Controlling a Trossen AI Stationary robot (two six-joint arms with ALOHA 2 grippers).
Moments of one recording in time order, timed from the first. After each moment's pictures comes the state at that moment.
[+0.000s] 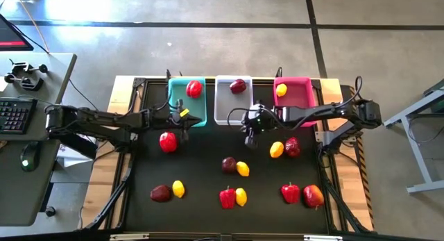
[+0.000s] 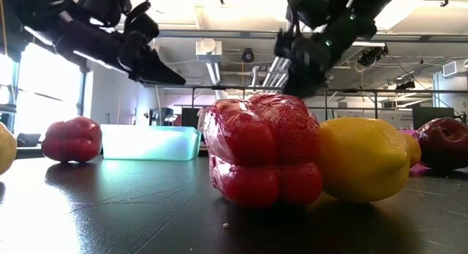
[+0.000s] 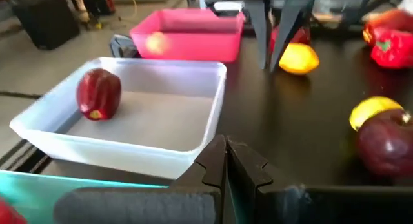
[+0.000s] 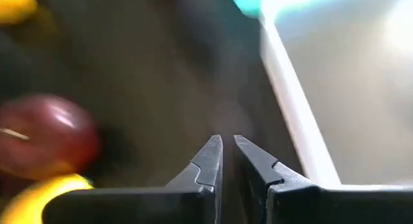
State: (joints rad) left arm 0.21 1.11 0.38 0.40 -0.04 0.08; right arm -0.13 1.51 0.90 -0.22 -0.04 0.11
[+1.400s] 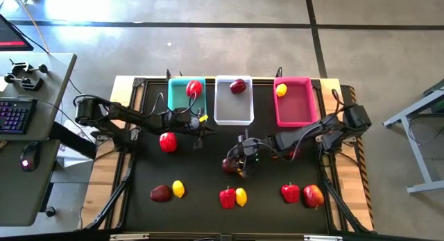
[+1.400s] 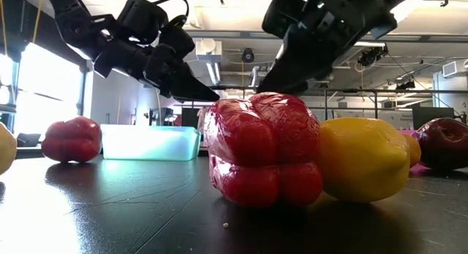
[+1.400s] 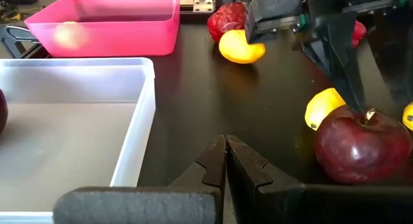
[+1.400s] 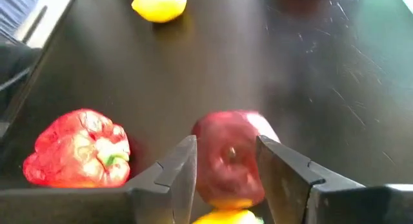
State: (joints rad) left arm 0.16 1.52 0.54 0.61 0.15 0.09; right arm 0.20 1.67 0.90 0.08 -0.03 0.20
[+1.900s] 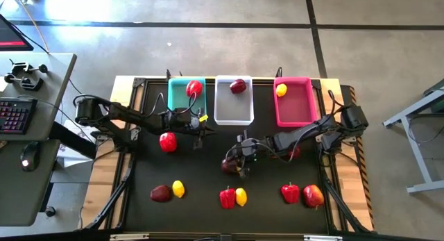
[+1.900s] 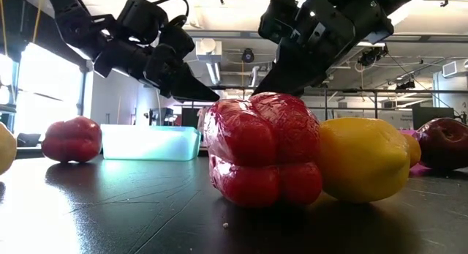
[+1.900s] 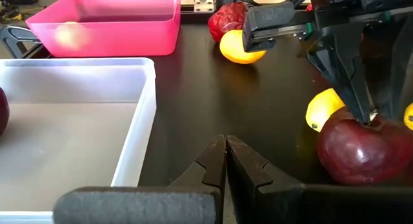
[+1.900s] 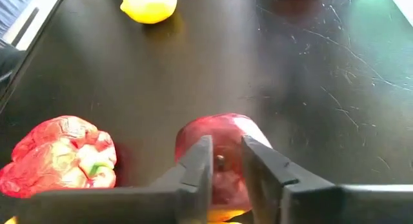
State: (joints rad) left arm 0.16 1.52 0.54 0.61 0.14 0.09; right arm 0.20 1.70 0.90 0.12 0.00 0.20
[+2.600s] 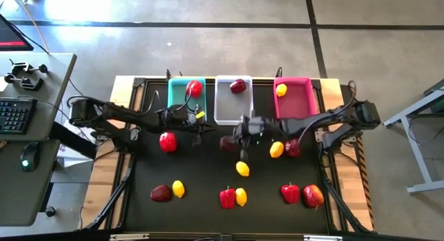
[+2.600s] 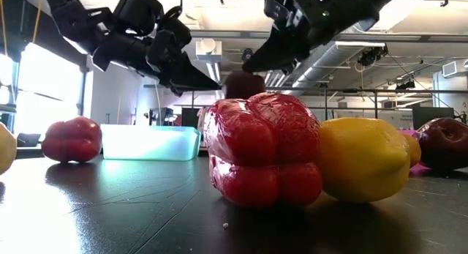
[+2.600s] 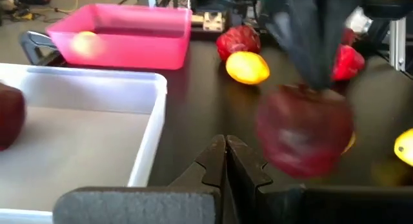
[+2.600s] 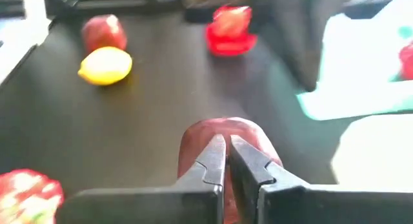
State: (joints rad) left arm 0.19 1.45 0.54 0.58 0.14 0.02; right arm 0.04 1.54 0.90 0.10 0.02 0.06
